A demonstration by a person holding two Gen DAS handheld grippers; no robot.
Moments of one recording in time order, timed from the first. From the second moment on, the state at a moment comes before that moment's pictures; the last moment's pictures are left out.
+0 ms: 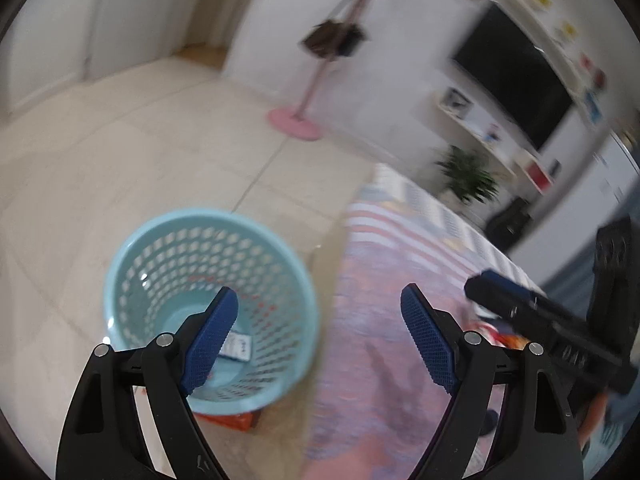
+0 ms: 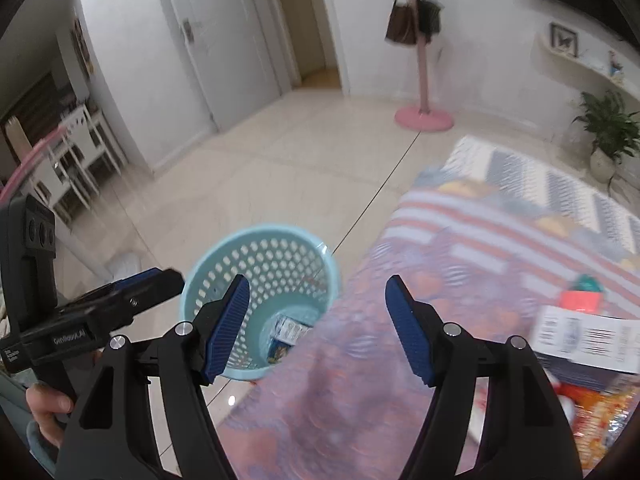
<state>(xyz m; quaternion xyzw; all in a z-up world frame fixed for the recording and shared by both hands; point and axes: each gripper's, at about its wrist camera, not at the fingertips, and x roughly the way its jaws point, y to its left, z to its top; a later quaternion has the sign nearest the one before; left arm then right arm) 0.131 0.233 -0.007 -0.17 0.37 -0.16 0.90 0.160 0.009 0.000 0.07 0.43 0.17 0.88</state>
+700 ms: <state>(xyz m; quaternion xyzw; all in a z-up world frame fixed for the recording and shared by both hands) 0.004 0.071 -0.056 -0.06 0.45 -0.26 0.85 0.006 -0.183 -0.016 0.11 0.41 0.09 0.90</state>
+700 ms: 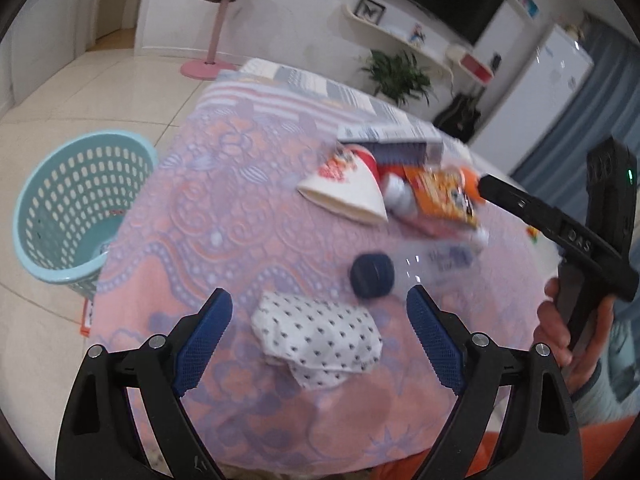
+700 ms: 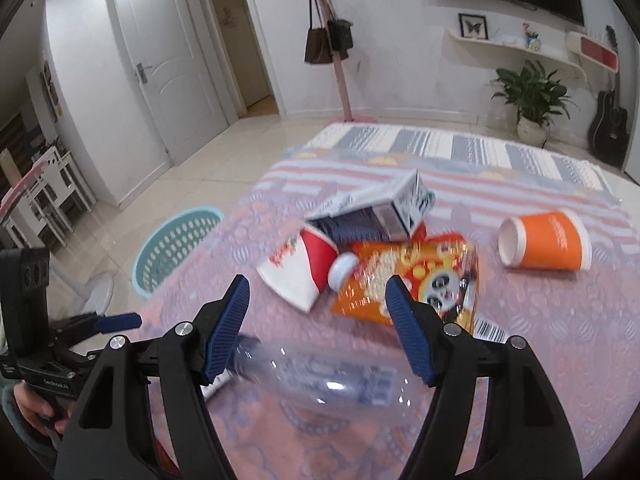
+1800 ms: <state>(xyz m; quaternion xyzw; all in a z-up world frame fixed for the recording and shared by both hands) 0.000 0.031 -0.104 0.09 0.47 -0.21 0.86 -0.013 -0.123 -0.089 0.00 0.55 0.14 0.83</state>
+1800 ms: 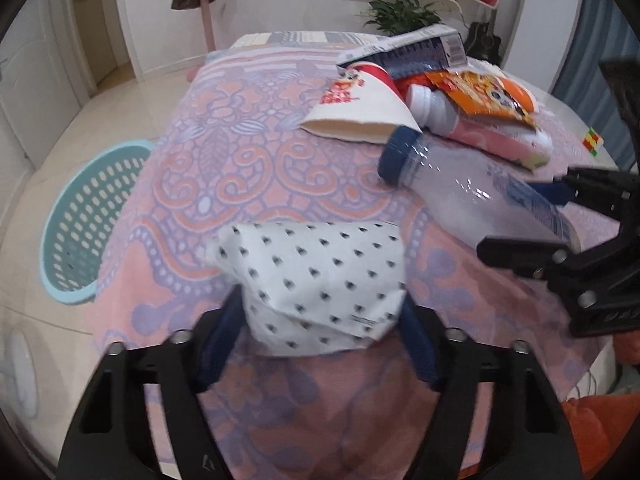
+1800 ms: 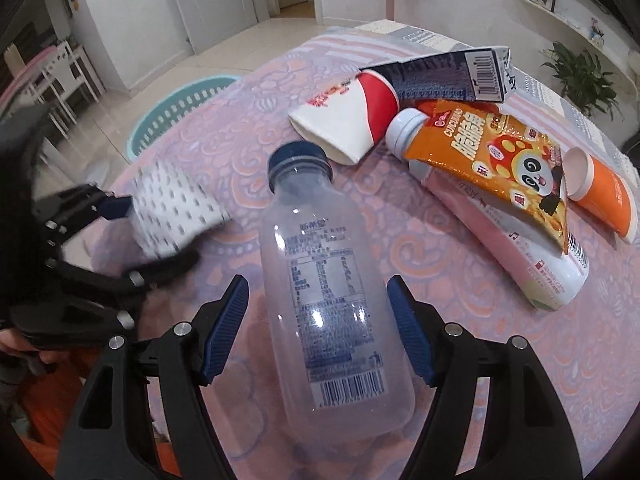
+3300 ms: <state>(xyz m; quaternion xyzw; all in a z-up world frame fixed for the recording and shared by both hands) 0.173 0.309 -0.045 -0.28 0.43 -0.09 0.86 0.180 0.125 -0.022 -0.05 0.45 0.23 0.86</state>
